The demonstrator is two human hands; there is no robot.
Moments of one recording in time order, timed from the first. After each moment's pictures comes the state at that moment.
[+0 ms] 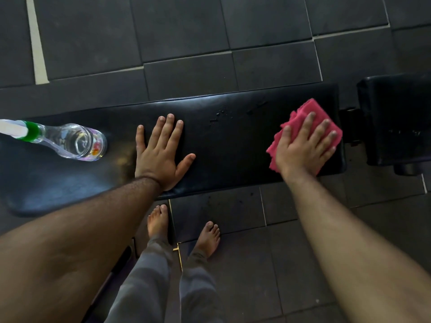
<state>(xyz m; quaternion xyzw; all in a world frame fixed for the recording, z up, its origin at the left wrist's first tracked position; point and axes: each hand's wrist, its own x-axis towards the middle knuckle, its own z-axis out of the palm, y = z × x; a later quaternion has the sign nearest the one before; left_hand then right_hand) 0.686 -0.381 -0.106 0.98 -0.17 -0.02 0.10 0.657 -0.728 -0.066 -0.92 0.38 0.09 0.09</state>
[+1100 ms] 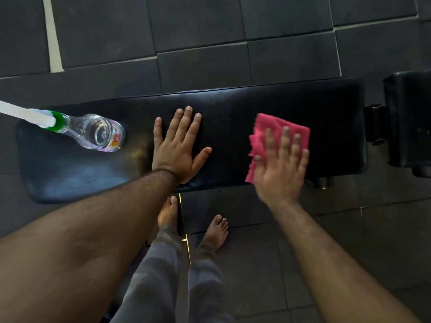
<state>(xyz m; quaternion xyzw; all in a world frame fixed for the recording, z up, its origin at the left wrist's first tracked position) 0.685 -0.381 -0.103 0.98 -0.18 -0.02 0.10 0.599 -0.646 -0.070 -0.98 0.14 0.09 0.06</state>
